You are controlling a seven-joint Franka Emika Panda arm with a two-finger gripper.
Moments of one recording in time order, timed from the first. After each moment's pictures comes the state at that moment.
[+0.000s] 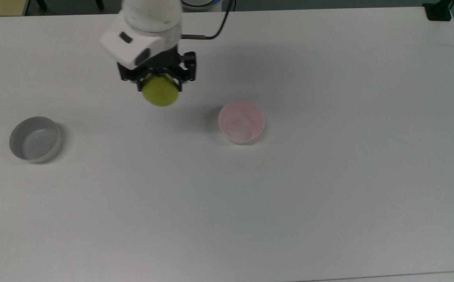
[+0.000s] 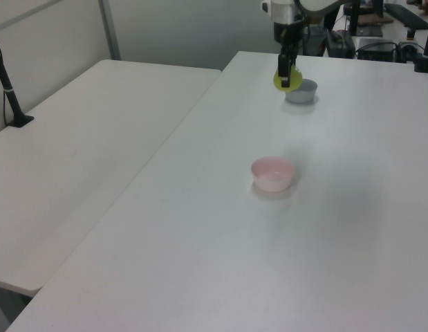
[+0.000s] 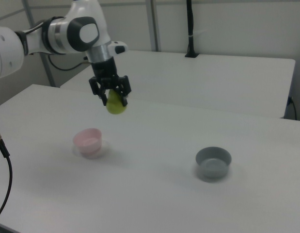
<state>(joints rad) 0.05 0.31 -0.02 -1.45 -0.13 1.75 -0.07</state>
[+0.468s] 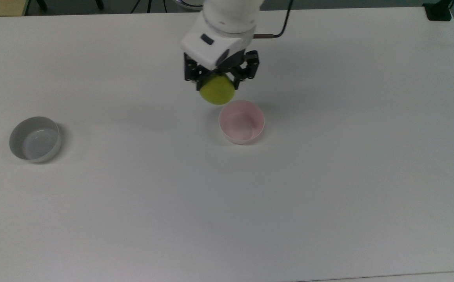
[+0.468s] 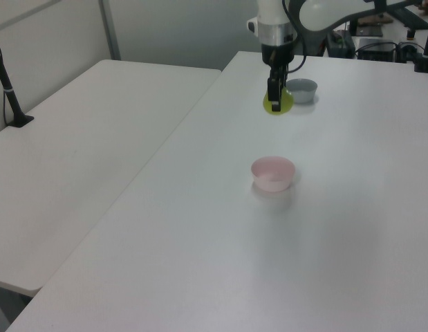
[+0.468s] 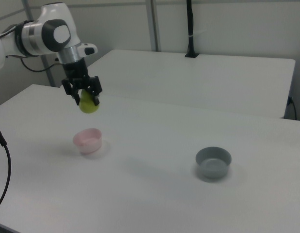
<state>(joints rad) 0.22 0.31 -0.02 -1.47 -0.13 1.74 0.08</state>
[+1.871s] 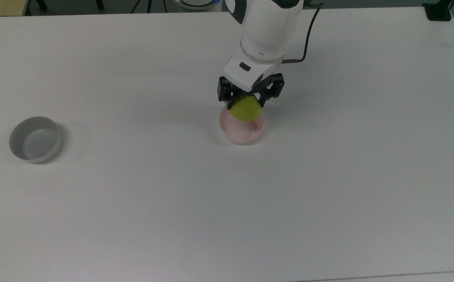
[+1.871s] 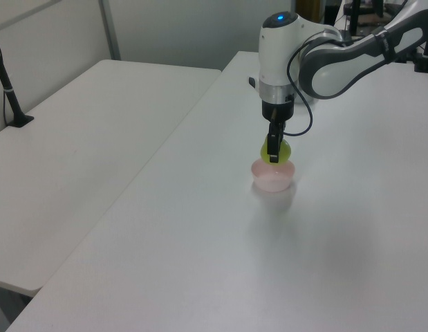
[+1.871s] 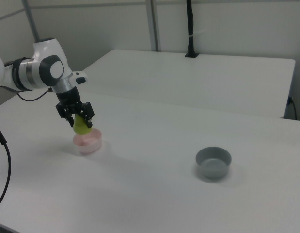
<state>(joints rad) 0.32 0.30 -0.03 -1.75 -0.13 2.07 0.18</state>
